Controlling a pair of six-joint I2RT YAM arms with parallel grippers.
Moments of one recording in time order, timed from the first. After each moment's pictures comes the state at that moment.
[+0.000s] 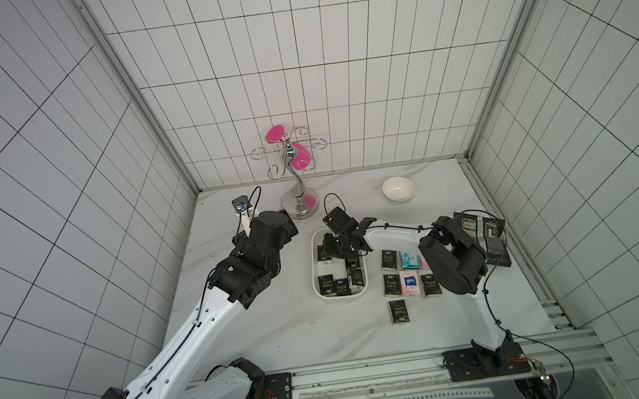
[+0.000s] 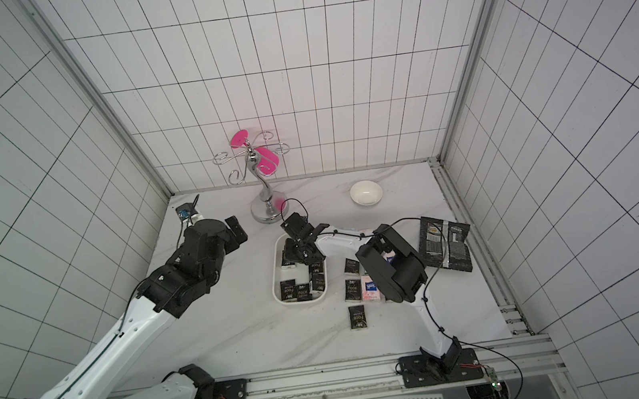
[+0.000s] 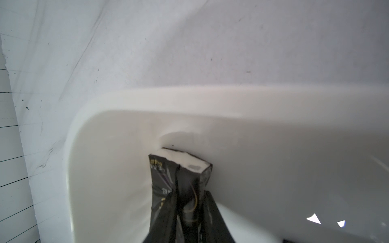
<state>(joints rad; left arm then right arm) -0.61 1.09 1.11 -0.60 -0.66 -0.67 0.87 2.12 1.48 -0.34 -0.12 0.87</state>
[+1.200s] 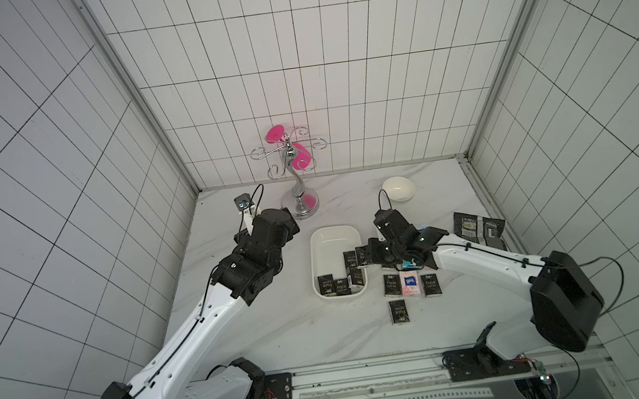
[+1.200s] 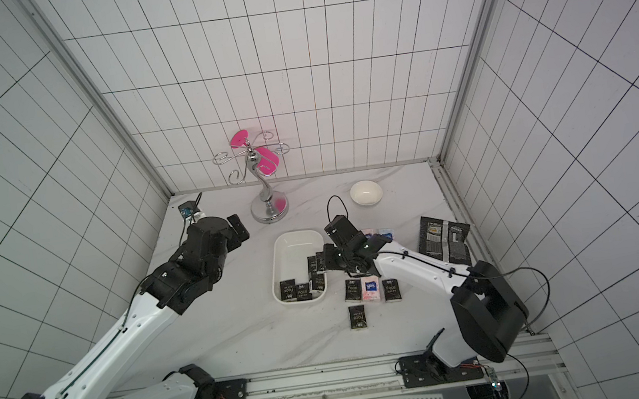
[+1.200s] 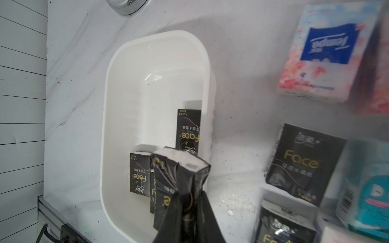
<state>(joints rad) -0.61 1.12 1.13 -0.59 -0.66 -0.67 0.77 1.43 0.96 -0.41 -0.07 0.74</state>
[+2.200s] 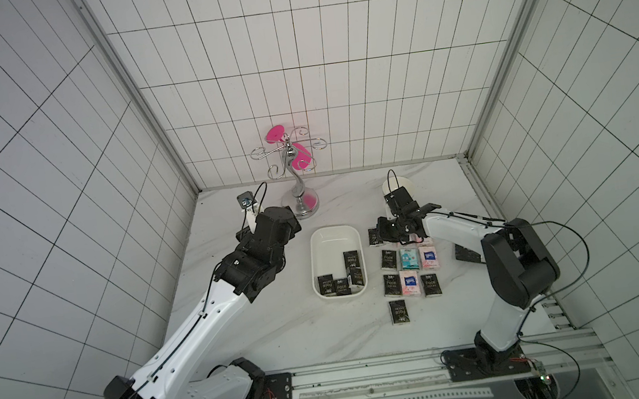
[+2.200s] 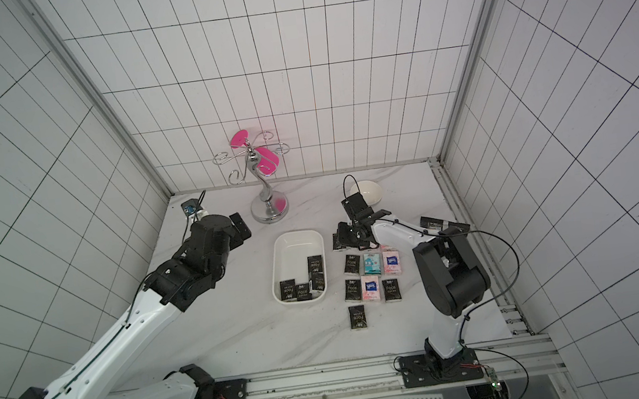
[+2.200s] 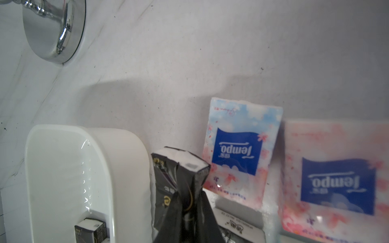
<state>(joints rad) -0.62 1.13 1.14 -0.59 -0.68 -0.66 0.53 1.77 1.16 -0.39 -0.17 0.57</state>
